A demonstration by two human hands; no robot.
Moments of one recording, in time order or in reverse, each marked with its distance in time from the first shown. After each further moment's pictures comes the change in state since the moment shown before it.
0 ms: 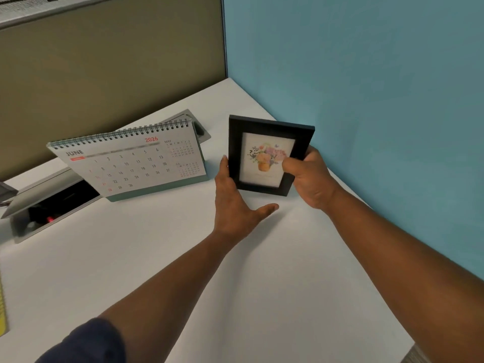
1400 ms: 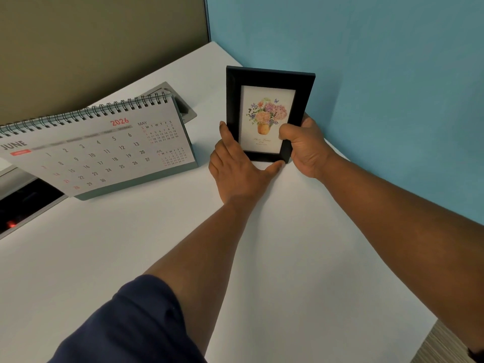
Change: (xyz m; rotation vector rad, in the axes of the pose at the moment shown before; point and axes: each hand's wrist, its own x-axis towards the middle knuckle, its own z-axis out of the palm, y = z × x) left_hand 0.060 -0.015 0.050 0.359 0.214 -0.070; right_hand 0.064 0.039 -0.009 0.089 0.133 0.093
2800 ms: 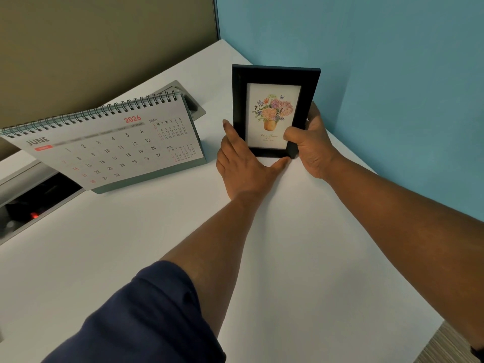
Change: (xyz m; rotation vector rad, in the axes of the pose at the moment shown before) left_hand -0.002 0.000 -0.001 0.026 -0.021 -0.046; right_hand -0.004 0.011 -0.009 -0.174 0.021 -0.038
